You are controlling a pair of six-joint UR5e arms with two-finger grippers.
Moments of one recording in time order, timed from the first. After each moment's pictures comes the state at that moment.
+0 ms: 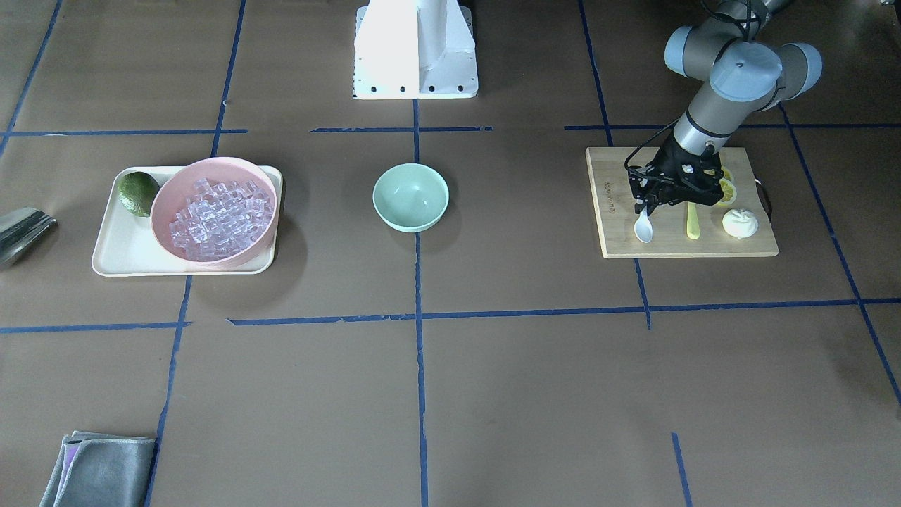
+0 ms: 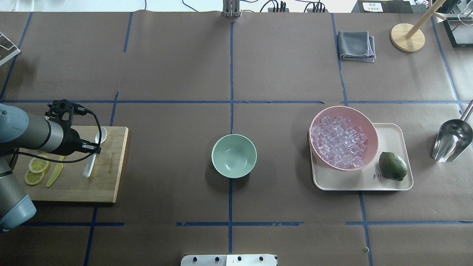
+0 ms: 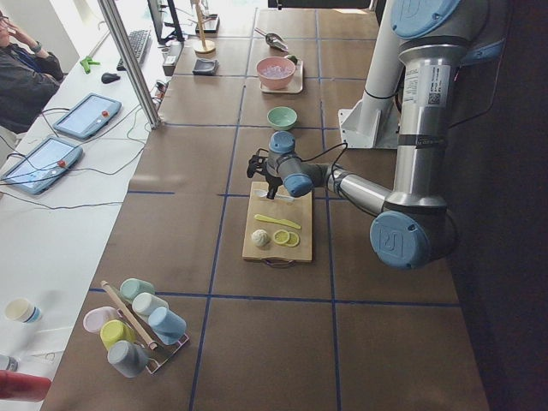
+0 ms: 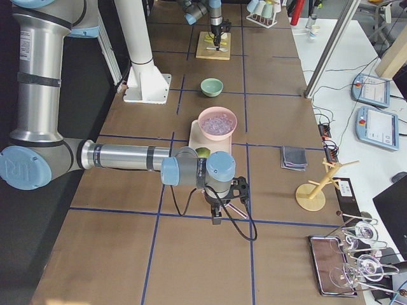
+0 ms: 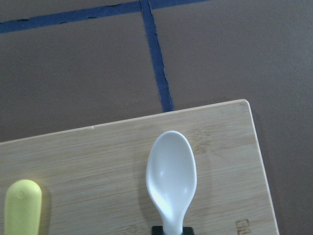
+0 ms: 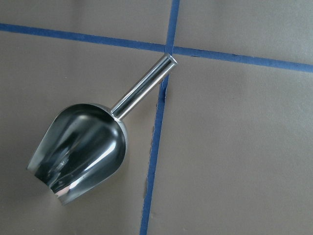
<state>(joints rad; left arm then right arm) -0.69 -1.61 -1.82 -2.12 -1.96 -0.92 1.53 -1.71 1.69 -1.54 2.34 -0.09</state>
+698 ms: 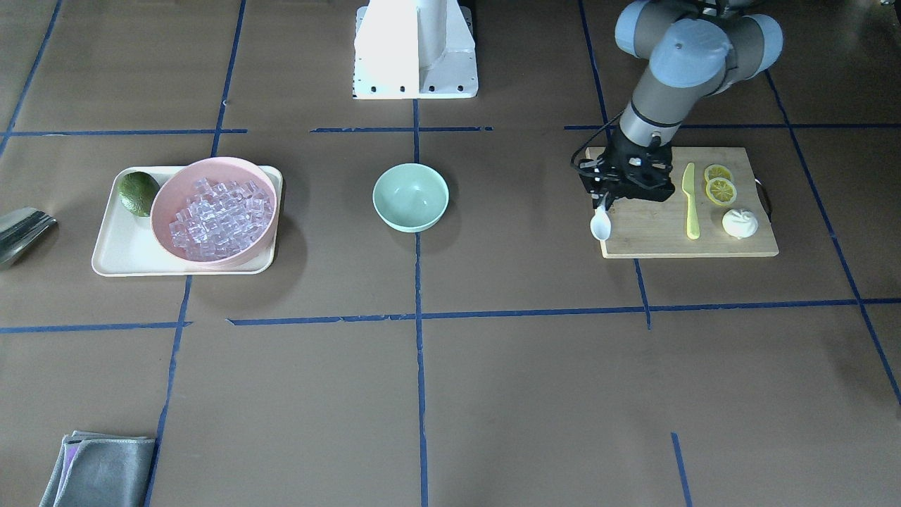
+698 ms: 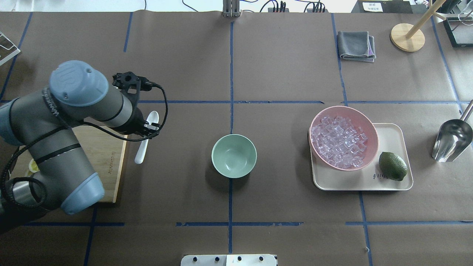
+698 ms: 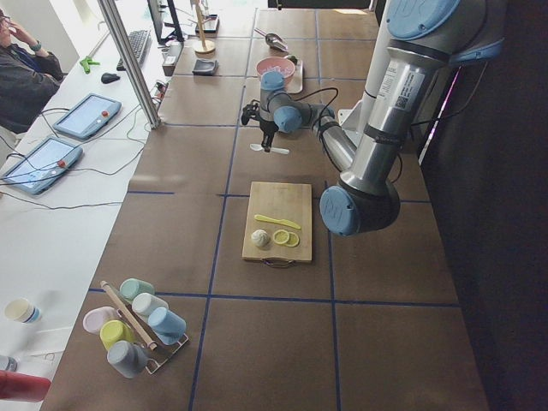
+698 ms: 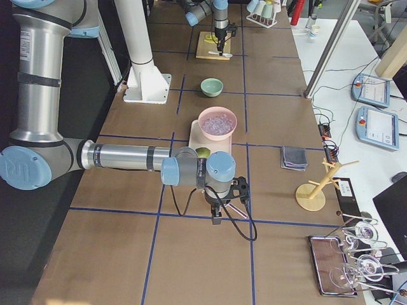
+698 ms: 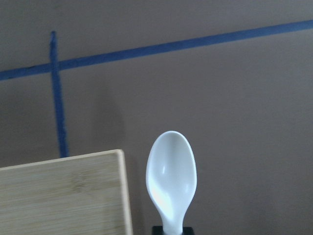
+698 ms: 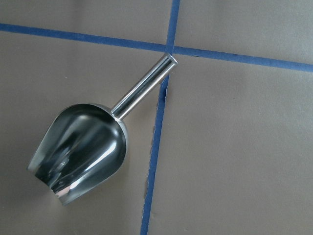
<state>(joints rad) -0.63 -2.05 -1.86 -1.61 -1.97 -0.92 1.53 -1.71 1.69 -1.54 2.34 -0.09</state>
